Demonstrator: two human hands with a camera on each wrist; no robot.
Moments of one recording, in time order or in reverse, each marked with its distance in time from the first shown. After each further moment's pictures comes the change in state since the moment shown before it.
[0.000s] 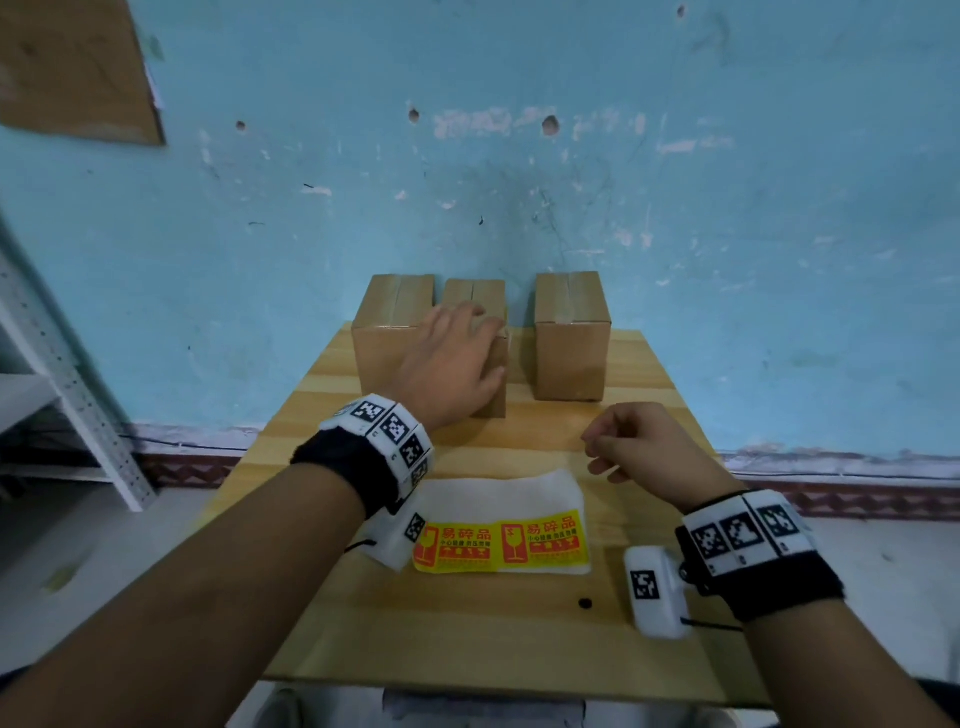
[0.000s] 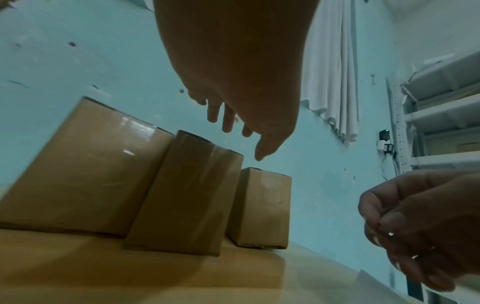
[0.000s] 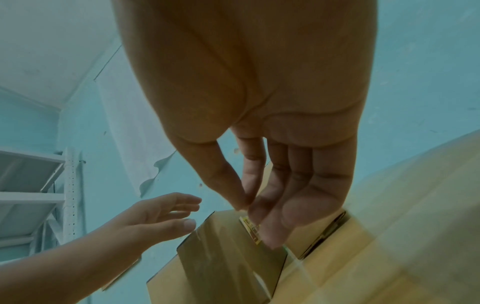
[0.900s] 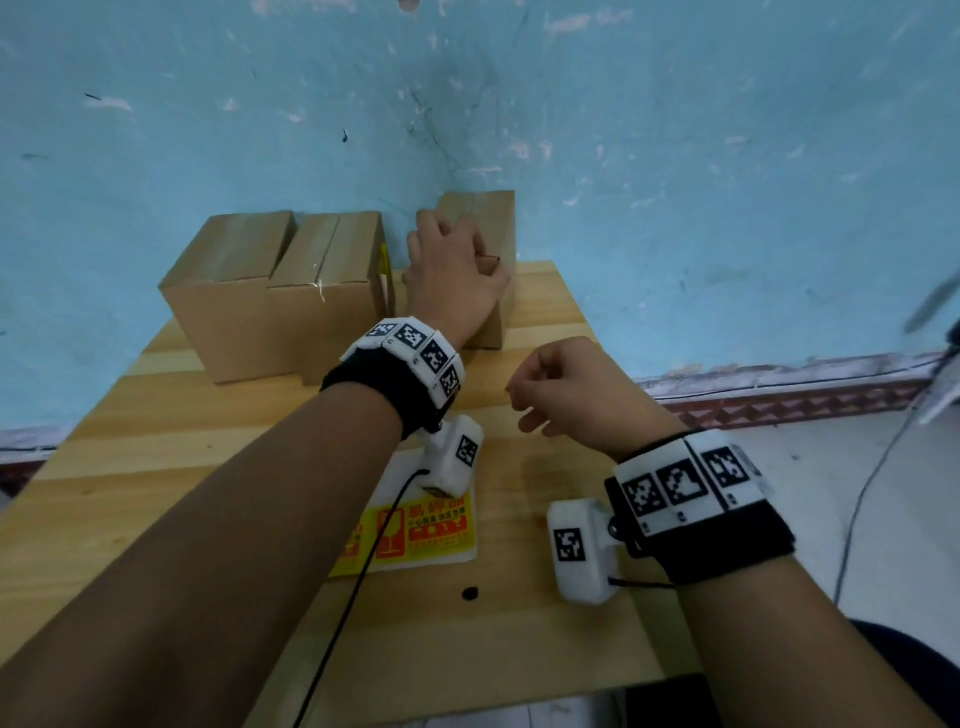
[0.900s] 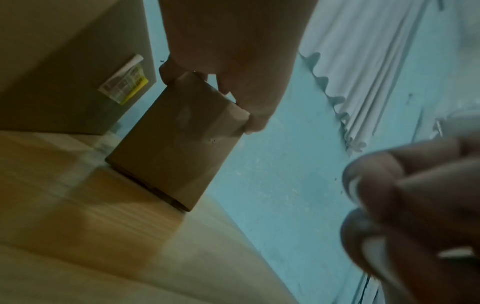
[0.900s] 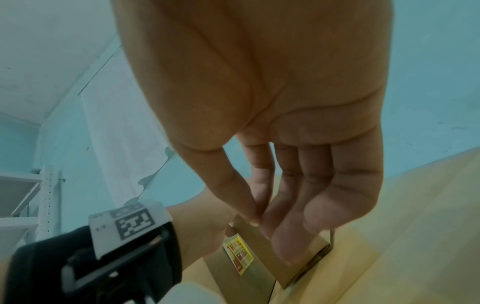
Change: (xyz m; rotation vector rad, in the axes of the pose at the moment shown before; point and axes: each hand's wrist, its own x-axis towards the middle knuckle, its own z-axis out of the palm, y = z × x) left_hand 0.109 0.098 0.089 -0.458 0.246 -0.231; right_hand 0.013 0.032 -0.031 0.002 0.017 0.063
